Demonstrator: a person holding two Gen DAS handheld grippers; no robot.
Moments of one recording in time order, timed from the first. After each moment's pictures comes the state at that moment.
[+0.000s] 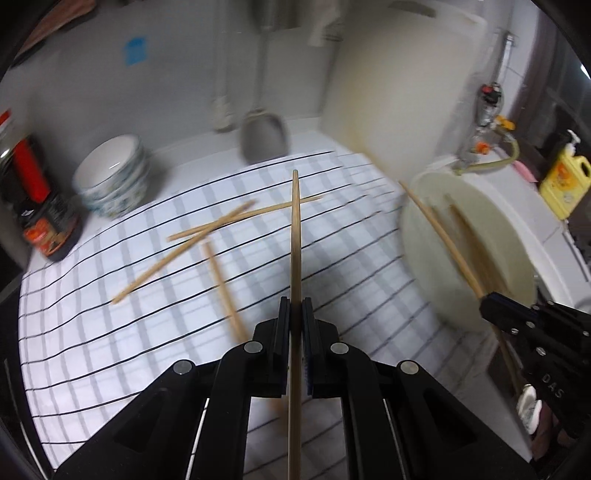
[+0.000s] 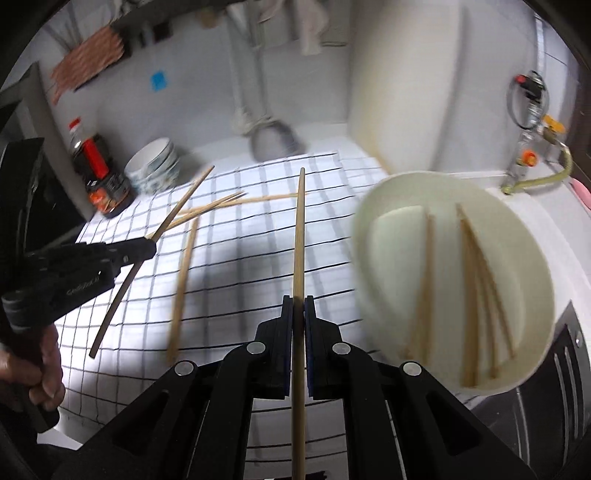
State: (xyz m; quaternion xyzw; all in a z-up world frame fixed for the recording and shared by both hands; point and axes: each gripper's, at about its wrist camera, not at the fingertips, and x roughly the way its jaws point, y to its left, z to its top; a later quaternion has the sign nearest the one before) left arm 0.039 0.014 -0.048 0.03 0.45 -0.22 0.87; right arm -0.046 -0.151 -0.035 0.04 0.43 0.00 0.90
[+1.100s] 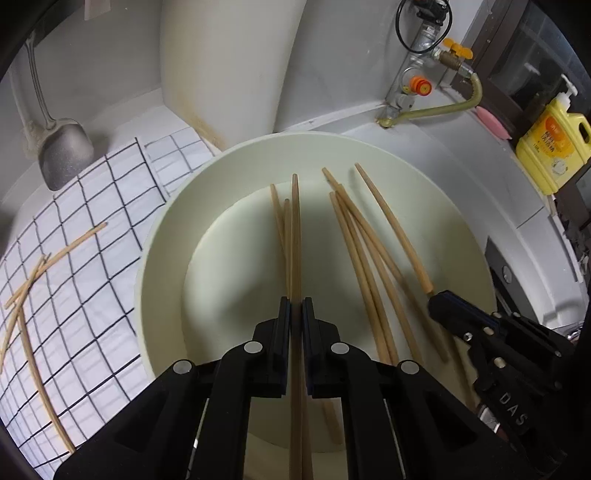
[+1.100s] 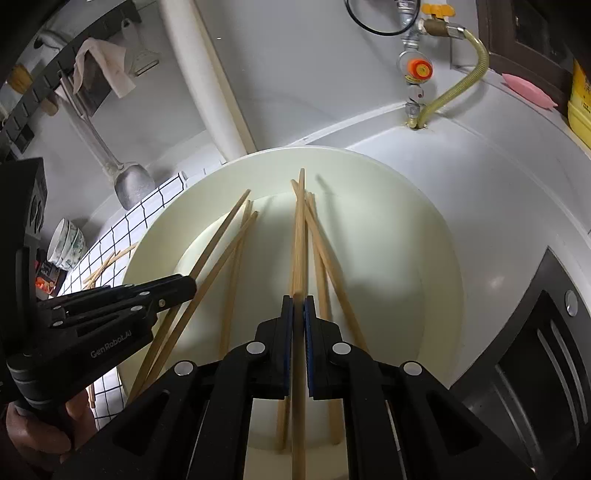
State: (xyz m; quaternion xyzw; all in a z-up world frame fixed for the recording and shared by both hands) left arm 0.072 -0.235 -0.080 0.07 0.51 -0.29 0.80; right arm -0.027 -0.359 -0.078 0.17 0.44 -0.08 0.88
